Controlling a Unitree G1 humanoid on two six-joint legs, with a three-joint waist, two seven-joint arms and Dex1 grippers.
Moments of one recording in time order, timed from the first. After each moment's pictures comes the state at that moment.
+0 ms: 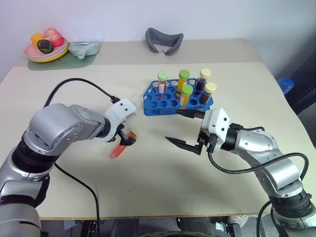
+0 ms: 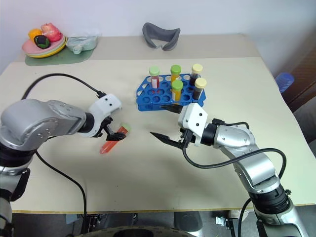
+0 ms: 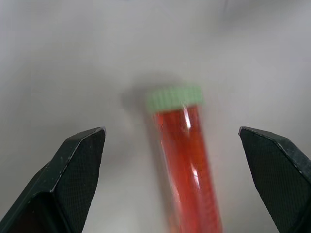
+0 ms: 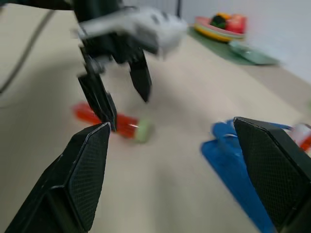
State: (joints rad) left arm -0.82 0.83 -0.35 -0.42 -0.81 1.61 -0.32; right arm -0.27 -0.64 0.12 -0.58 0.42 0.41 0.78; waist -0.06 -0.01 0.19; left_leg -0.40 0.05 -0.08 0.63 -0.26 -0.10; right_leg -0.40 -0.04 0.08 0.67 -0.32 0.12
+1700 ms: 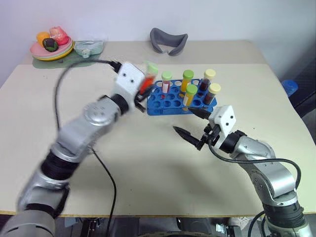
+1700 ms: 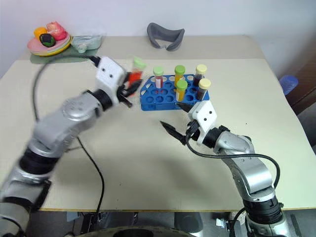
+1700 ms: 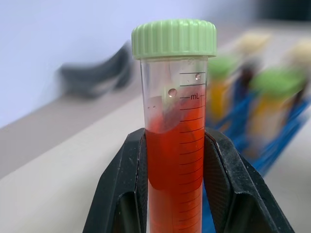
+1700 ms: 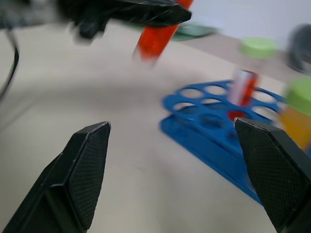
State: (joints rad) left arm -0.60 0.46 -0.30 -0.32 -0.46 0.48 -0.09; right arm -0.14 -0.47 -0.01 -0.53 0.42 0.48 0.56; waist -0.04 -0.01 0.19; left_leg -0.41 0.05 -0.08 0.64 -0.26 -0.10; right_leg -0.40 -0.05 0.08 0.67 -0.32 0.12
